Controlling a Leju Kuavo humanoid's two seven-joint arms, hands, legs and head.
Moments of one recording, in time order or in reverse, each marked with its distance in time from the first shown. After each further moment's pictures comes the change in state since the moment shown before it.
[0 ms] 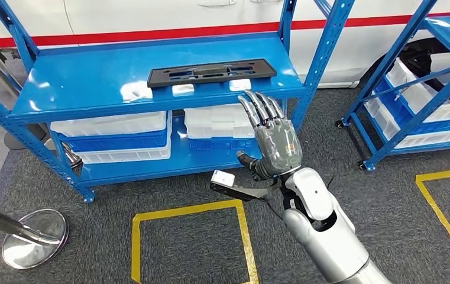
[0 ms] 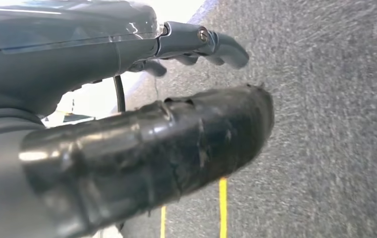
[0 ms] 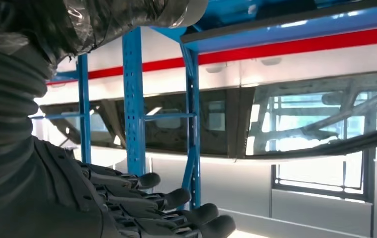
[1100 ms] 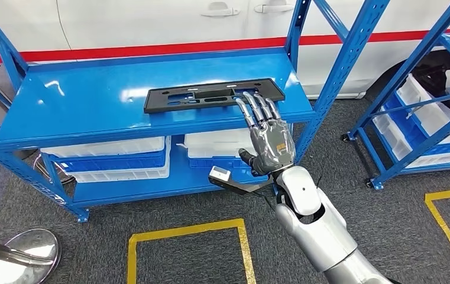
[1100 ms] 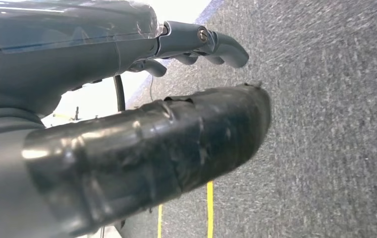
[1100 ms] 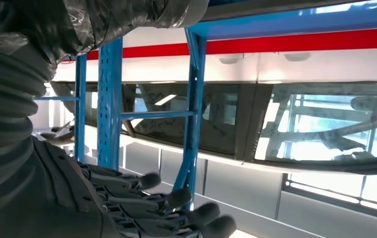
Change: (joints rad) left arm -0.004 0.006 -0.001 0.002 -0.035 -0.003 -0.004; right arm -0.041 0.044 0.012 0.199 0.139 -0.104 0.023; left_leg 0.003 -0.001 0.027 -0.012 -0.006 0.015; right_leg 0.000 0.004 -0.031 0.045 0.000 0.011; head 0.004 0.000
